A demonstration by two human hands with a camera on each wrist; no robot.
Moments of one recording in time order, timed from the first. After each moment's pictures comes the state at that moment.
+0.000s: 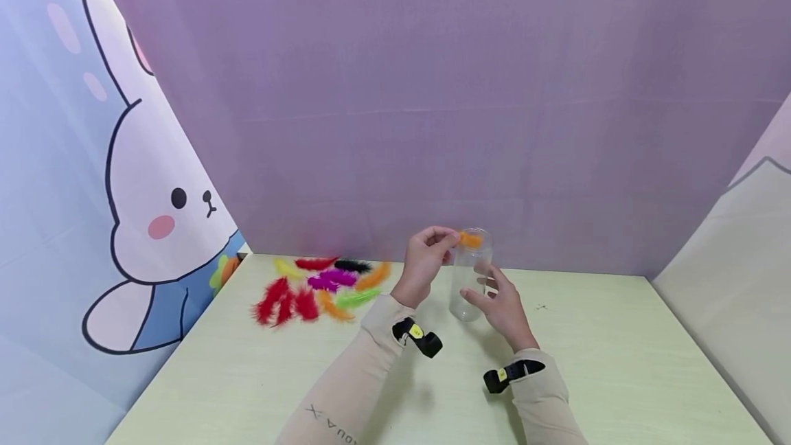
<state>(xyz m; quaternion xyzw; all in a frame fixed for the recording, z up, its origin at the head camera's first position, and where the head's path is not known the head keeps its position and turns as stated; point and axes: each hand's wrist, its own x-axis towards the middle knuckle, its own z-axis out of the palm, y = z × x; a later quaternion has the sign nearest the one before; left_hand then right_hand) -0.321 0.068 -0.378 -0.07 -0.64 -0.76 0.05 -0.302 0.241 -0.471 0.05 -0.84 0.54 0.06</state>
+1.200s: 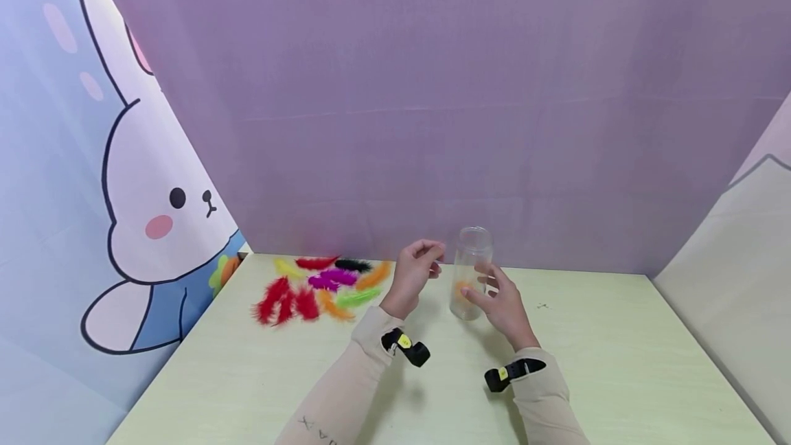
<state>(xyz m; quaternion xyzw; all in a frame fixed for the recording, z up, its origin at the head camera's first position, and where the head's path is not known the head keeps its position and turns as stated) -0.325 0.048 -0.411 -0.05 -0.64 -0.77 0.02 -0.304 0.241 -0.472 0.06 -0.83 0.54 0.07</state>
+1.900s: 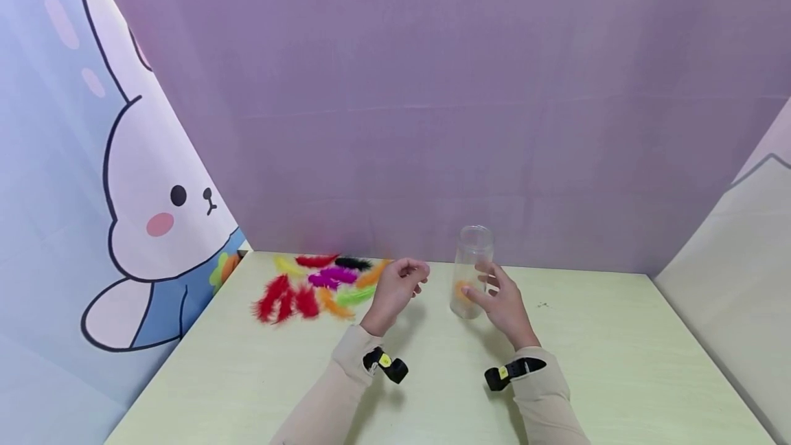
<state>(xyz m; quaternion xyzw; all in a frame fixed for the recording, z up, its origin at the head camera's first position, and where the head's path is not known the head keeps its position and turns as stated) -0.309 0.011 -0.441 -0.08 -0.73 -0.67 0.06 -0.301 0.240 -0.467 0.06 -0.83 0.54 0.06</state>
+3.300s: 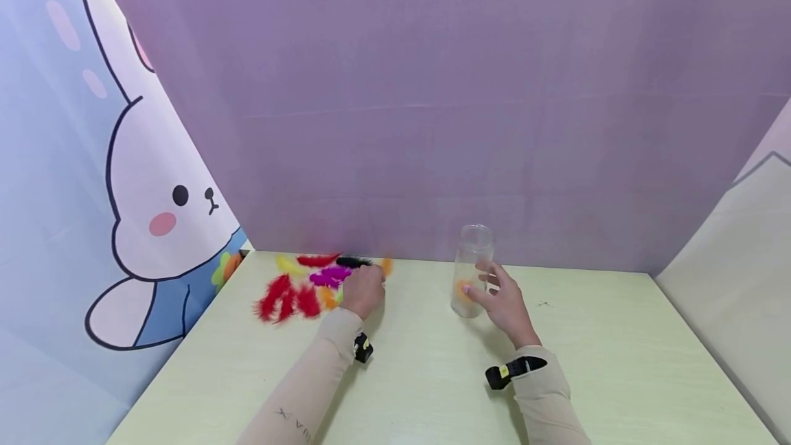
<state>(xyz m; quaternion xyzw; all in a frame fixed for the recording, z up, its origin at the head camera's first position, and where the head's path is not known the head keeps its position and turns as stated) -0.345 -0.048 -0.469 -0.05 -0.98 -0.12 0.12 -0.302 0.242 -0.472 0.06 -0.84 0.54 0.07</state>
